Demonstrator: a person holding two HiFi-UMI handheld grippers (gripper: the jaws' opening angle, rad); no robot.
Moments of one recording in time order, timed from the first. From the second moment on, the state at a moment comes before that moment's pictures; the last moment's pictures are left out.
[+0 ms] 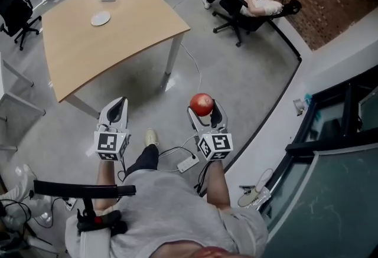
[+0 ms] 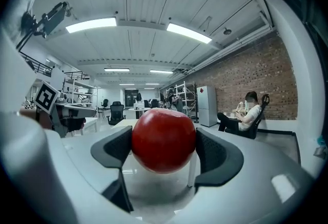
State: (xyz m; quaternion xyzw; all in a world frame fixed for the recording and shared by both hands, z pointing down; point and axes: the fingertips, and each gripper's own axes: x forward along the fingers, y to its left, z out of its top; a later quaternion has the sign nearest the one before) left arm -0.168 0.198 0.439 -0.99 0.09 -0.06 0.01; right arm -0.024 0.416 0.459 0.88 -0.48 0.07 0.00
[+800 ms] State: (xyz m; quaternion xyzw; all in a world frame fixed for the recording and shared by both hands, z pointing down) left arm -0.032 0.086 0.426 -0.99 0.11 -0.07 0.01; right arm 0.117 0.289 0.452 0.86 -0.51 0.07 -0.01
